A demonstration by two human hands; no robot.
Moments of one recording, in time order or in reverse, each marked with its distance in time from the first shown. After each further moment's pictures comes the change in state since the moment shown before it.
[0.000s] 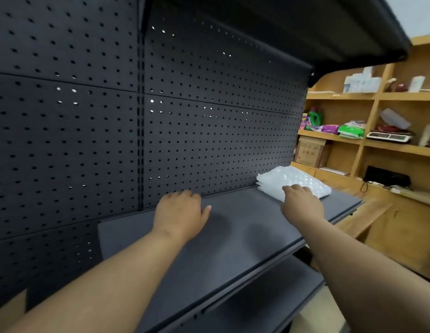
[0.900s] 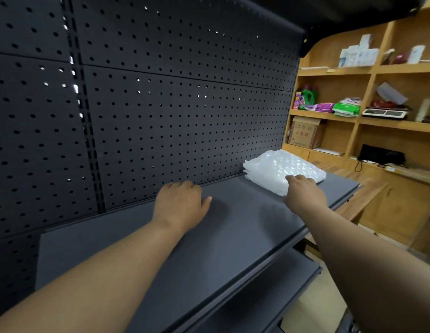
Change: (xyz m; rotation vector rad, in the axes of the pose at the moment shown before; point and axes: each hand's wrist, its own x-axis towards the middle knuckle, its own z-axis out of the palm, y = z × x) left_hand 0.068 0.051 0.040 0.006 -0.044 0.061; right_hand 0.064 0.057 0.053 0.051 -0.063 0.089
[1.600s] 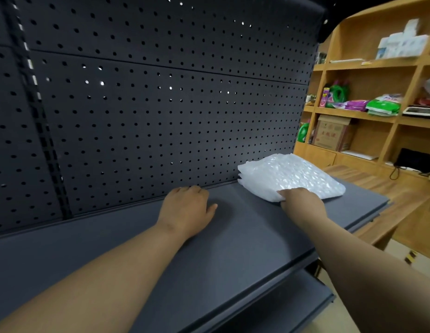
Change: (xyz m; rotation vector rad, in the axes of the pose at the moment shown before) left_hand 0.067 0.055 0.040 -0.043 -0.018 -0.023; right_hand 0.085 0.035 0.052 -0.008 -0.055 -0.230
